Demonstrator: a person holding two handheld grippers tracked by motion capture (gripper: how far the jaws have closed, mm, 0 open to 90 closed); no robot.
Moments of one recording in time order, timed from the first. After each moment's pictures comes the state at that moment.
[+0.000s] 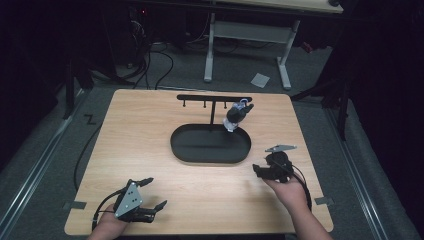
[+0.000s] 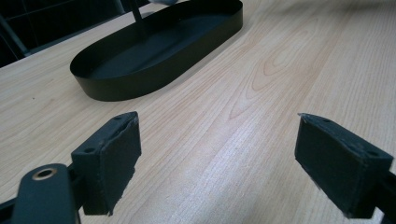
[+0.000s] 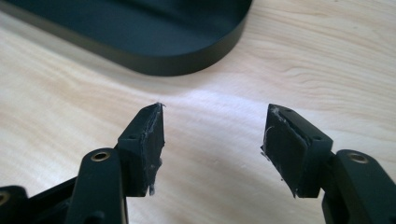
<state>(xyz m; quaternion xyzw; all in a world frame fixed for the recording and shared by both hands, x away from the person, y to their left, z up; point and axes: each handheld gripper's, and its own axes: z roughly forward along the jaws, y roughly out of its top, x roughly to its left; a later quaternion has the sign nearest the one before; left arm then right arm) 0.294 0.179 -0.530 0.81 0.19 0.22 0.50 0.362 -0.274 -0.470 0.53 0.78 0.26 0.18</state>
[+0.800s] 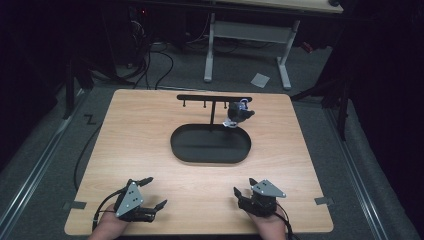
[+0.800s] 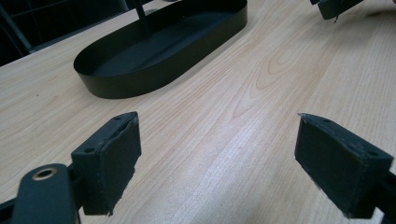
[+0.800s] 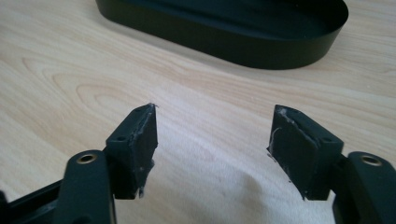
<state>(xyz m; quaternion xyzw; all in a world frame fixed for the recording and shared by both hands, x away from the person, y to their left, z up) 0.295 0.178 -0.530 0.81 0.20 0.23 0.50 0.280 -0.227 -0.527 0.46 0.75 0.40 0.26</state>
